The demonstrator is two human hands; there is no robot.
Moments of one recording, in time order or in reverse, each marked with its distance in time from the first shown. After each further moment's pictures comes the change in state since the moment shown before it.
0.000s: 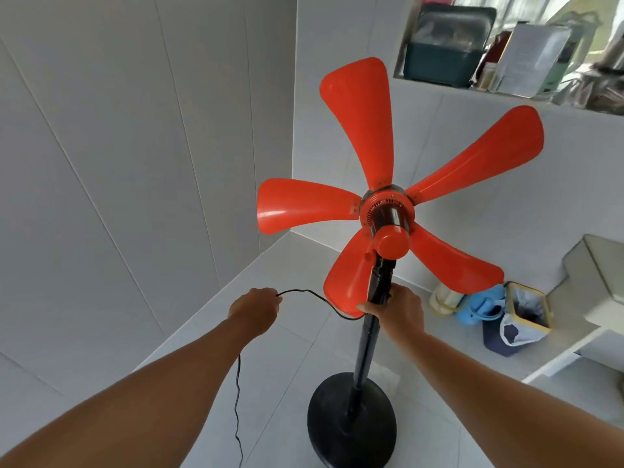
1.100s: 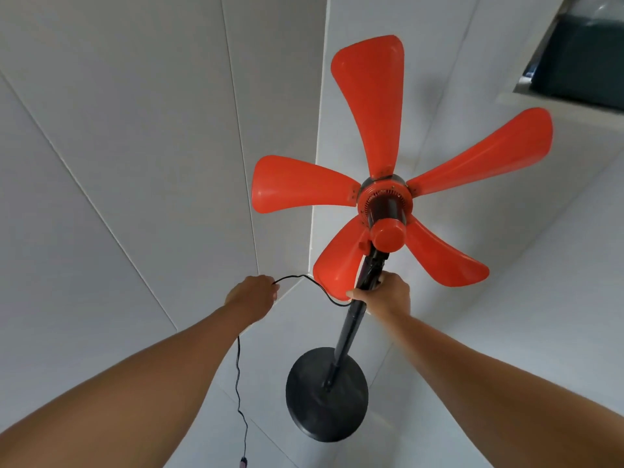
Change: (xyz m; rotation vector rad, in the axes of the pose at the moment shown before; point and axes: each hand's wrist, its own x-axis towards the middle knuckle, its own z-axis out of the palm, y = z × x) left_hand 0.653 -0.085 -0.147 -0.252 -0.023 -0.256; right_hand 0.688 -0.136 0.155 0.050 -0.121 0.014
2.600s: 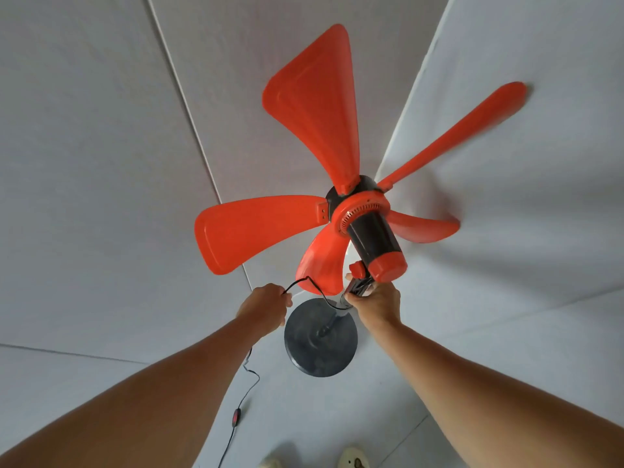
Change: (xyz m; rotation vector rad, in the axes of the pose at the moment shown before) left_hand 0.447 -0.018 0.126 -0.314 -0.136 -0.329; right_hand 0.475 0.052 0.280 0.008 -0.317 -0.078
